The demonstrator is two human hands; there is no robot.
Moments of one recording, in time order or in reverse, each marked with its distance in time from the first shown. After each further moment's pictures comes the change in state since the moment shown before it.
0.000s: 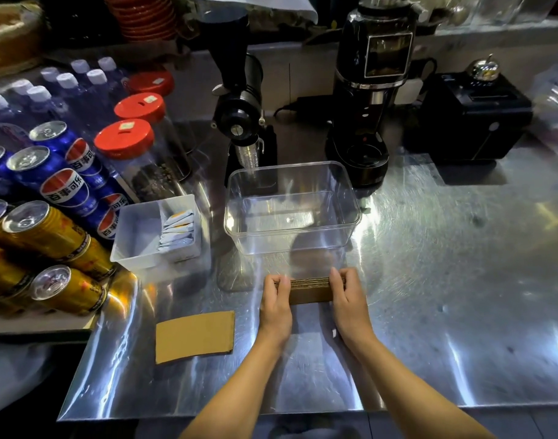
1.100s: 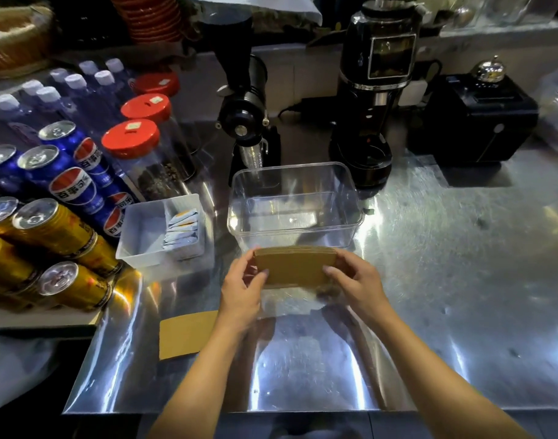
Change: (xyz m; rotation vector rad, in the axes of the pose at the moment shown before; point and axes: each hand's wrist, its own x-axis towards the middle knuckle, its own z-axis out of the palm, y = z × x) left_hand 0.015 0.045 -0.055 0.256 0.000 0.126; right_hand 0.020 -0.037 -0.029 0.111 -0.257 -0.137
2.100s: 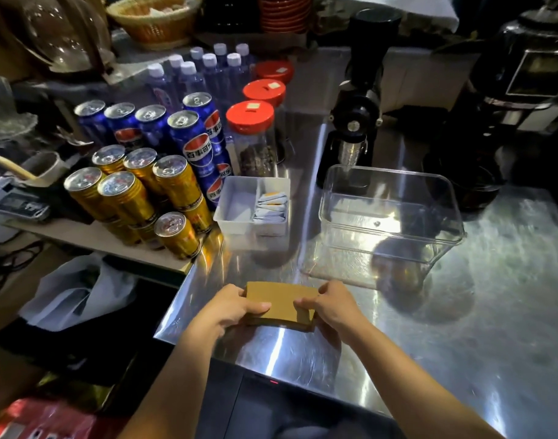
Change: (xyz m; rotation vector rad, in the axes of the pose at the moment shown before) left_hand -0.032 -0.059 -0.141 0.062 -0.117 -0.730; right_hand -0.022 -0.032 0.147 -0.182 -0.372 0.542
